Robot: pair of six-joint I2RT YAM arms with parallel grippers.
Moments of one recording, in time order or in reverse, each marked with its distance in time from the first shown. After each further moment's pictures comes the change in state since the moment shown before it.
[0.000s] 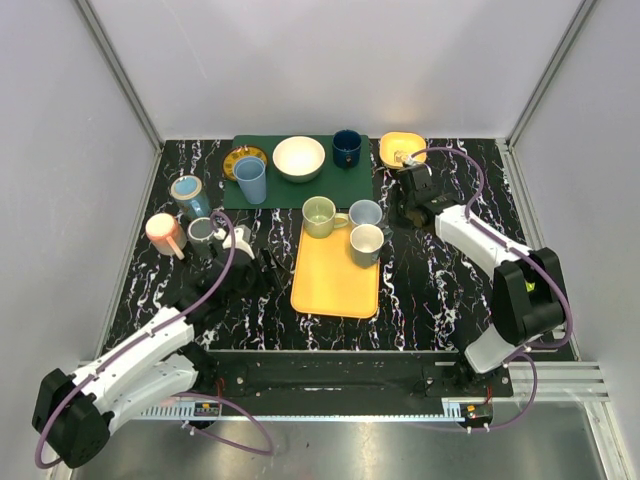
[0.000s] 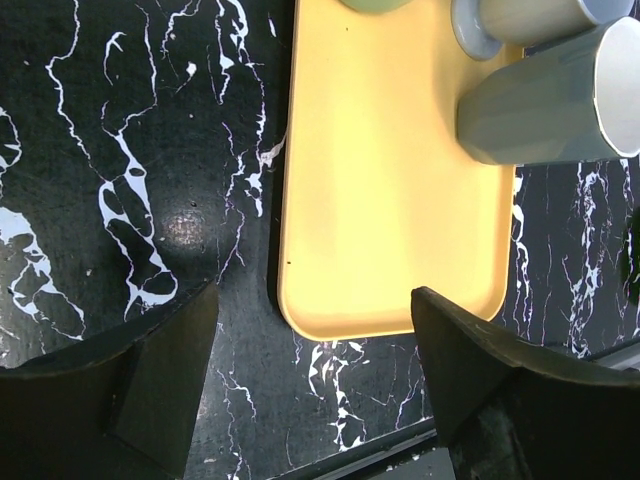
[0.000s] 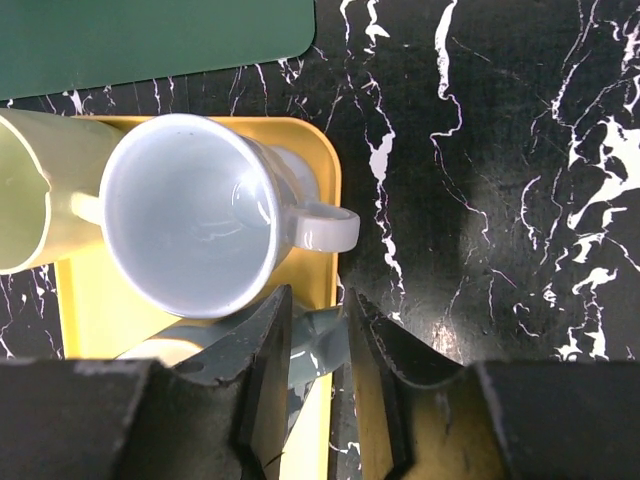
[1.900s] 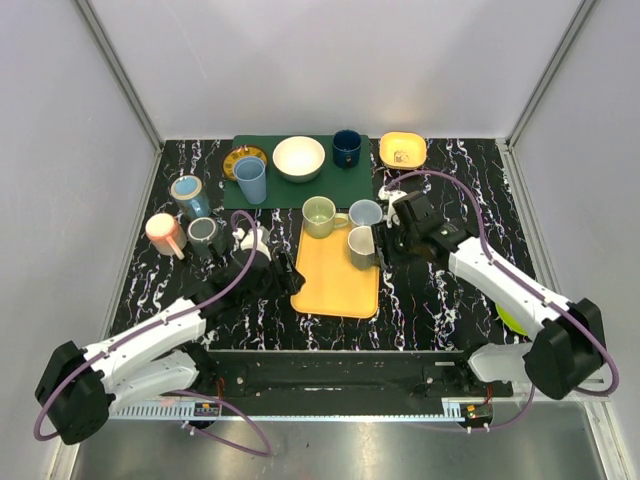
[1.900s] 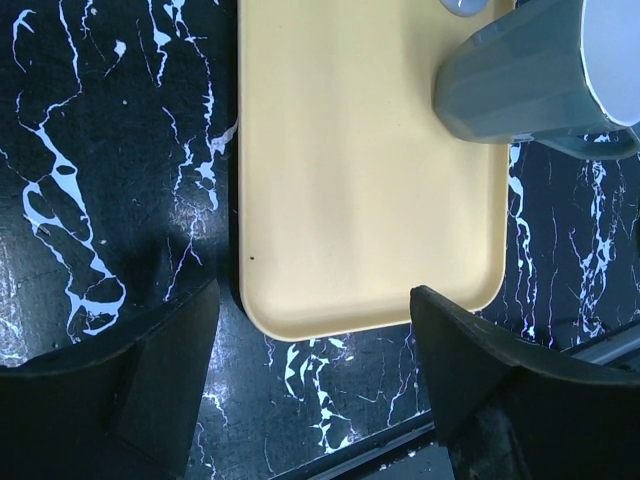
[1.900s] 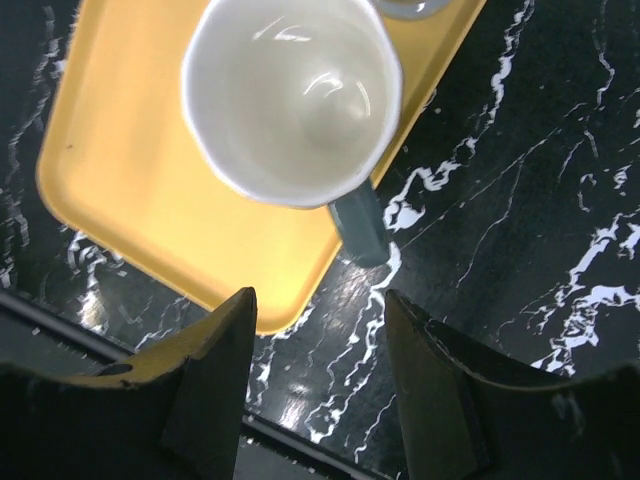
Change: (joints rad) left arm -0.129 0.132 0.031 0.071 -0.051 -0.016; right arm 0.174 -0.318 -0.132 -0.262 -0.156 -0.259
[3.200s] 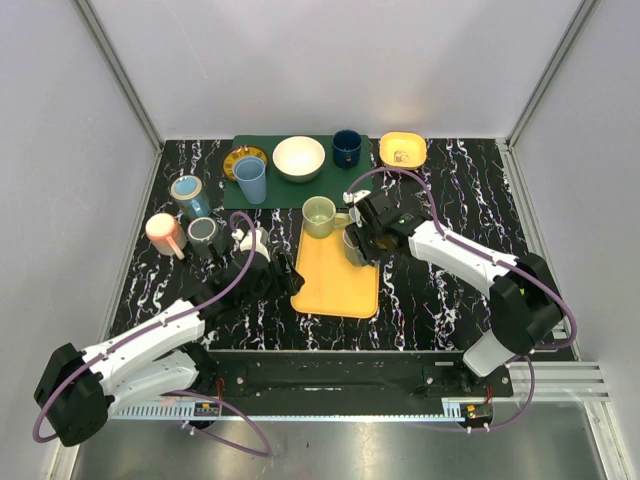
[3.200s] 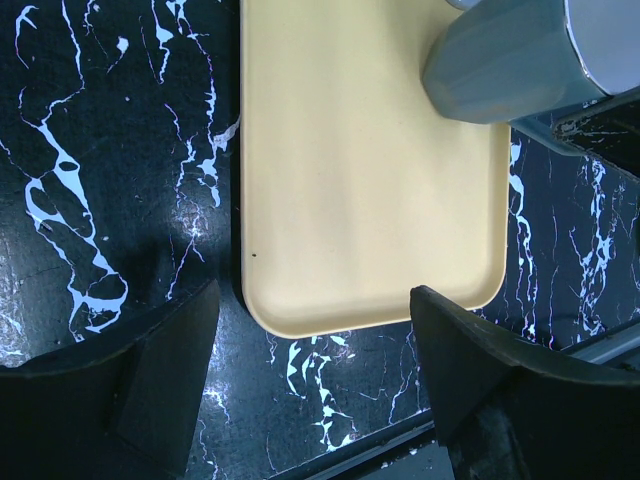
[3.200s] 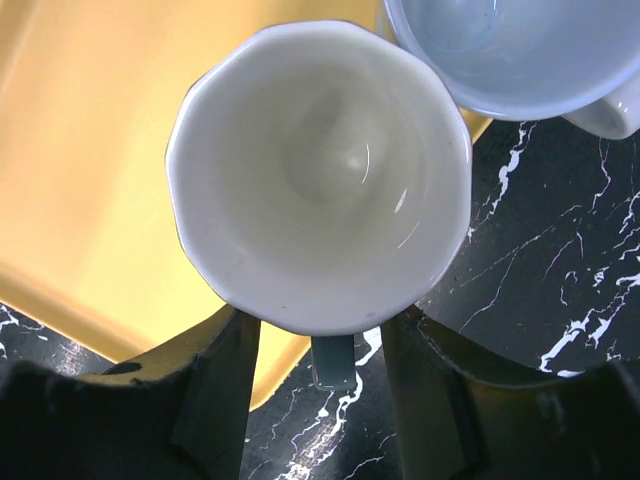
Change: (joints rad) left arm 0.000 -0.021 -0.015 -0.001 0.000 -0.001; right arm 0.109 0.300 0.117 0.079 0.157 -0.116
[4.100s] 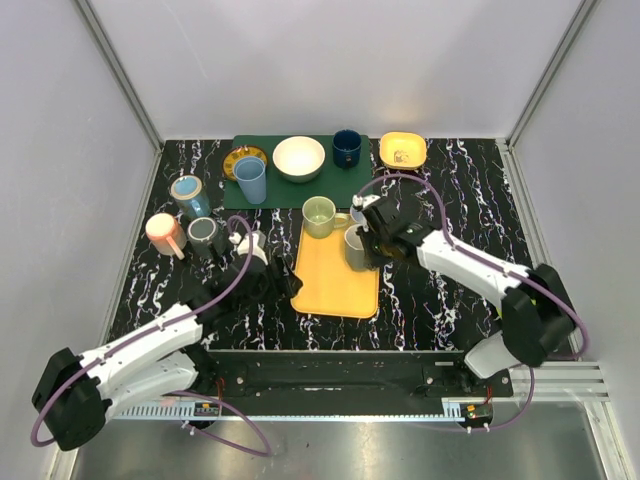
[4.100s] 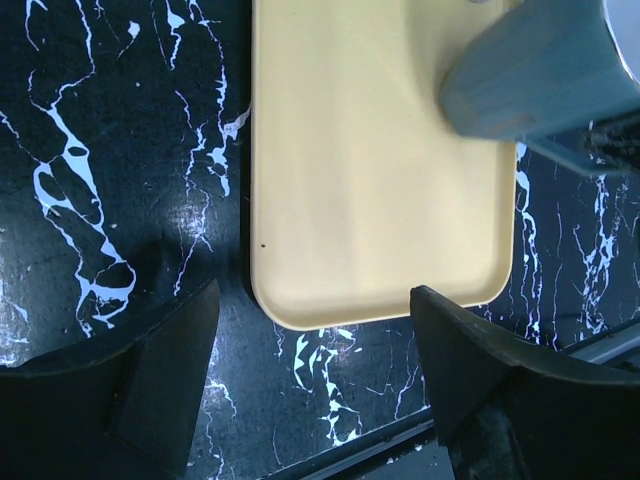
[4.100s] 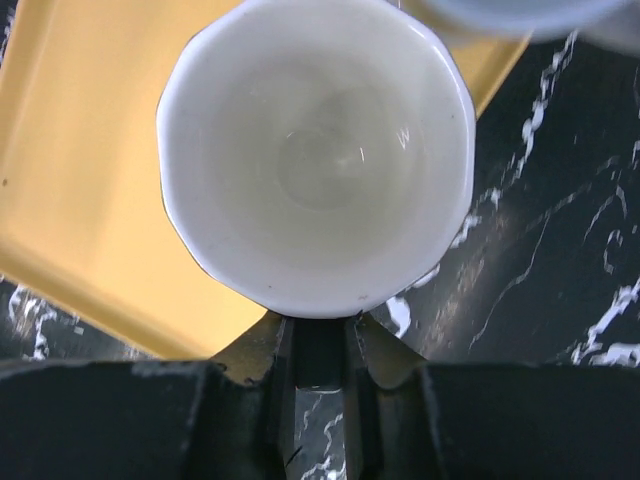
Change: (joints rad) left arm 0.000 -0.021 -0.027 0.000 -0.002 -0.010; right arm 0.006 -0.042 -0.055 0.049 -0.001 0.091
